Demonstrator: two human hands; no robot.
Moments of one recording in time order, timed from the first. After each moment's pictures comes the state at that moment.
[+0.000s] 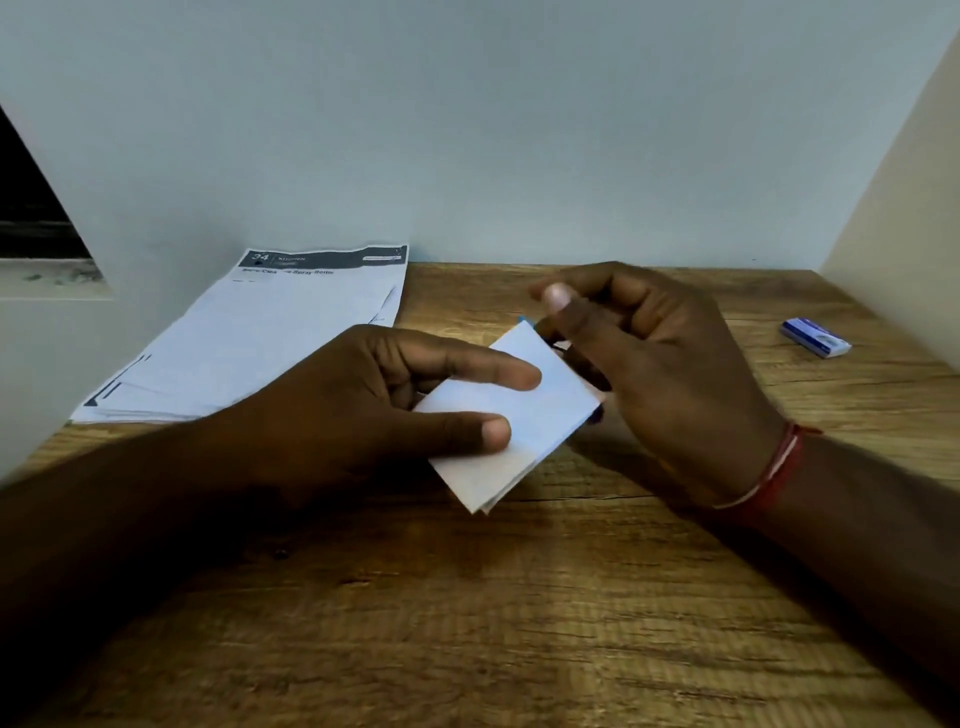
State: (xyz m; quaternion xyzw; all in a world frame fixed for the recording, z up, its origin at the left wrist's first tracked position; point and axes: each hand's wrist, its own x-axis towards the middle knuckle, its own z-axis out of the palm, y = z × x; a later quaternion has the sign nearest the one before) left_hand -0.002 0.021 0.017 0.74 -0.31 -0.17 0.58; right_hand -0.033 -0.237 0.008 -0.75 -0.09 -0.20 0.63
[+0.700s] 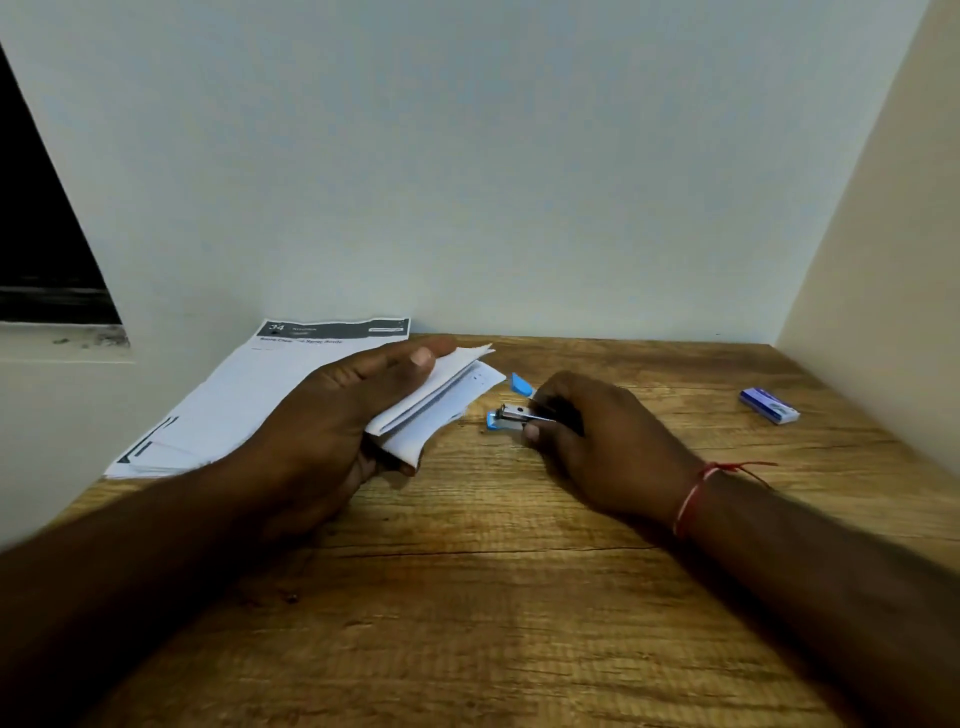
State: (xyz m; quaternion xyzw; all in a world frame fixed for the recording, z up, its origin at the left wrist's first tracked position) left_hand 0.018 0.018 0.019 0.61 -0.20 -0.10 0.76; right_hand -0.007 -0.257 -0.002 -0.94 -0.07 -0.17 0.28
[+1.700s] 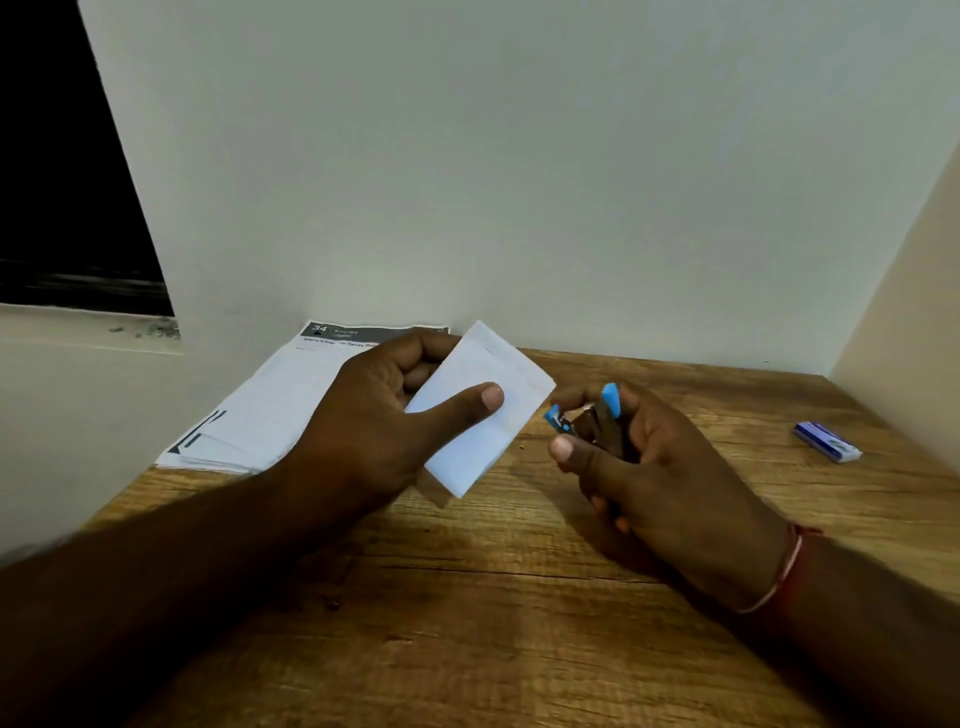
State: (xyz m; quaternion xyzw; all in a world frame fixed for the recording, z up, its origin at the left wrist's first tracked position) left_hand 0.017 0.023 0.016 0.70 -0.23 0.07 0.67; right_hand -0.046 -0.222 0.017 -0.80 -0.09 -0.09 0.59
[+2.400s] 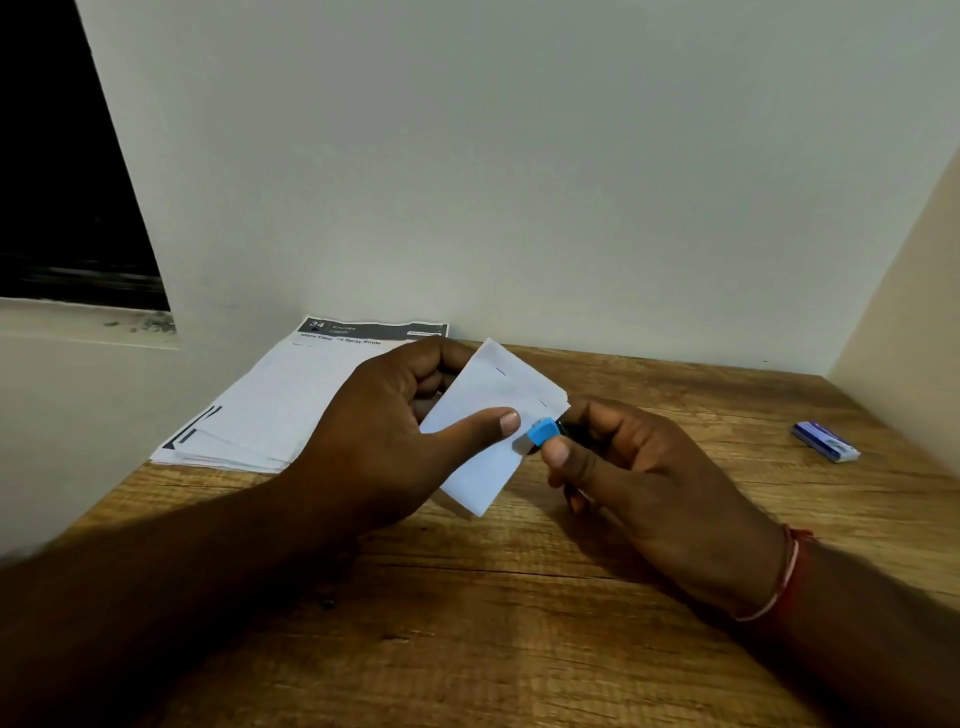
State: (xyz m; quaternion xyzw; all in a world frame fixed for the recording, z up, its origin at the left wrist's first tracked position) left_hand 0.012 0.021 0.012 0.77 -0.24 0.12 0.58; right_hand -0.056 -0.212 0.025 -0.77 -0.15 -0.04 0.62
